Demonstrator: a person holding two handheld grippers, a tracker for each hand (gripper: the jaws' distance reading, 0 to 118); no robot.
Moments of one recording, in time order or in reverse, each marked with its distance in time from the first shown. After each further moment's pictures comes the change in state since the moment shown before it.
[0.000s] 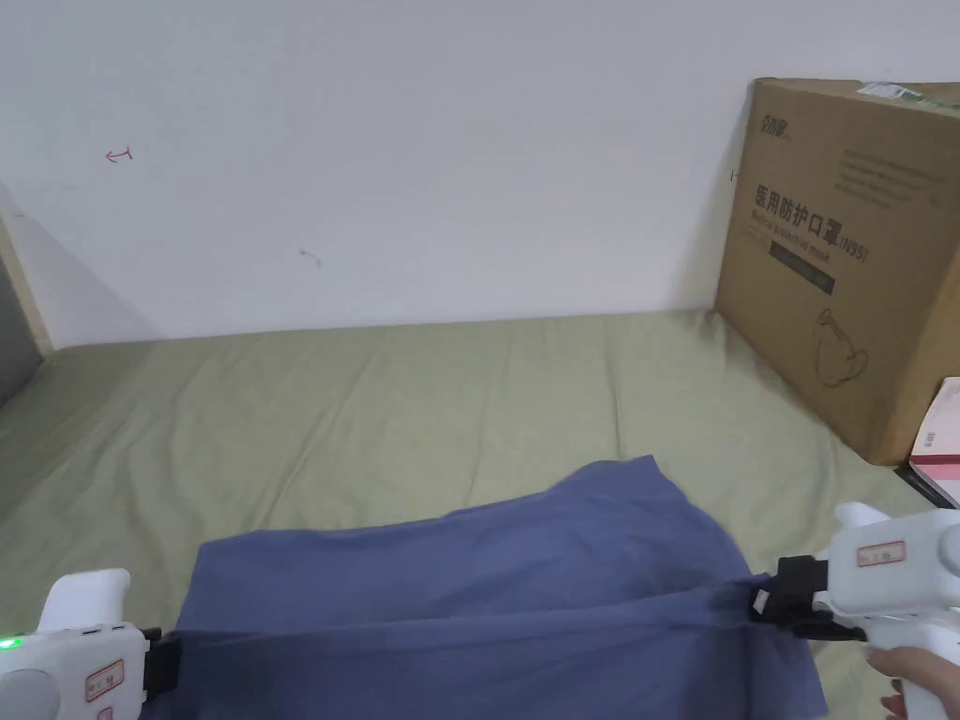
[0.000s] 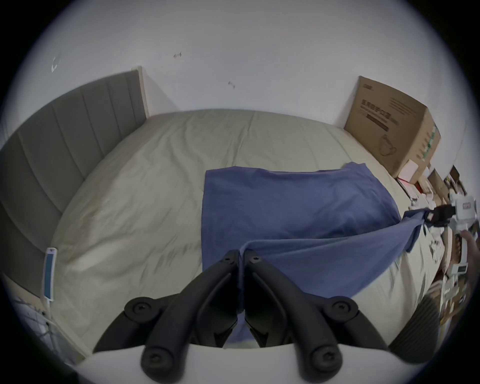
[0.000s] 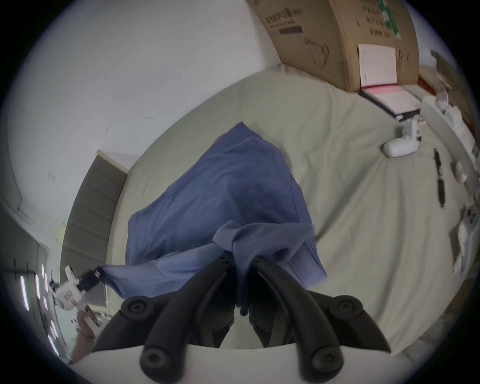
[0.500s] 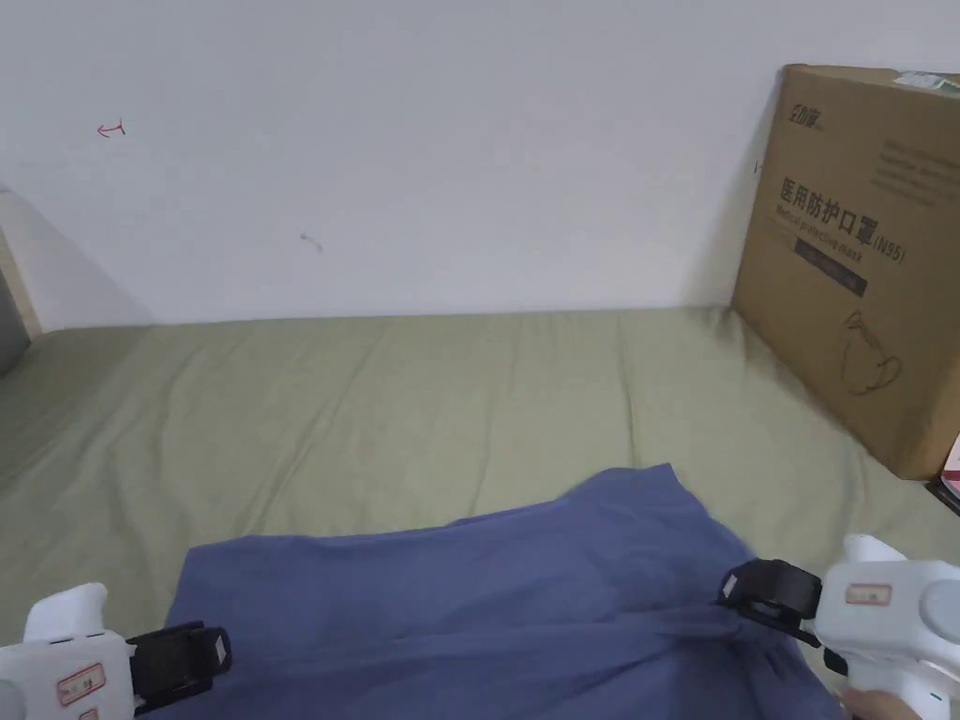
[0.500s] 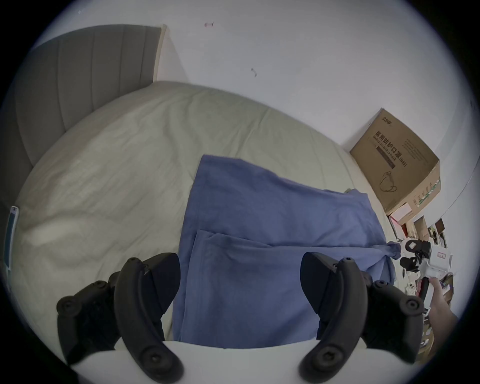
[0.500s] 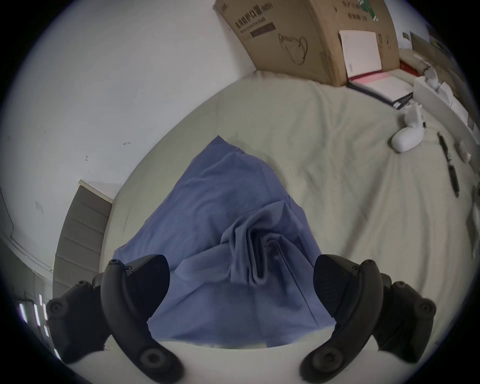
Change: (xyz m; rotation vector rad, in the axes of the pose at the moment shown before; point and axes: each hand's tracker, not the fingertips) left arm -0.018 -0.001 -0.026 0.012 -0.109 0.213; right arm 0.001 -0.010 -0.034 0.156 -0.070 -0.039
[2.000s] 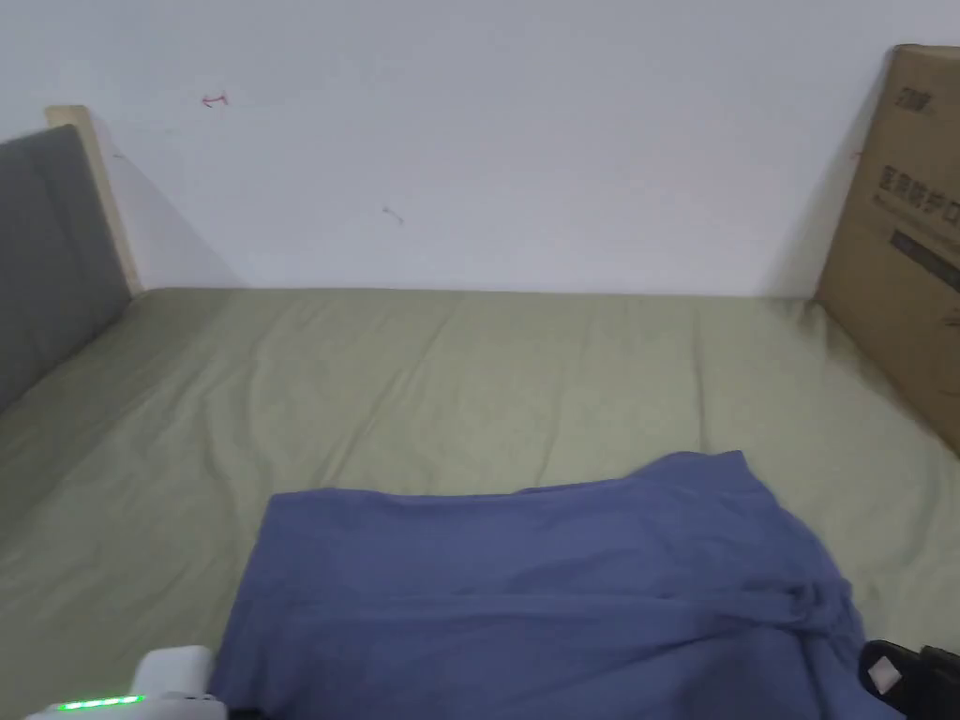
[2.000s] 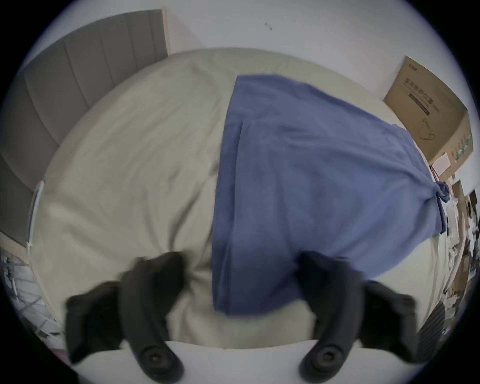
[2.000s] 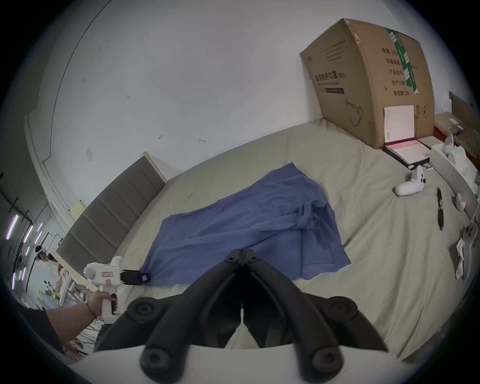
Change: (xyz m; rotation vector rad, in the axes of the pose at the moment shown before) left arm -0.008 -0.085 -0.004 -0.237 0.223 -0.119; right arm -0.020 -0.082 0.130 0.160 0.264 0.286
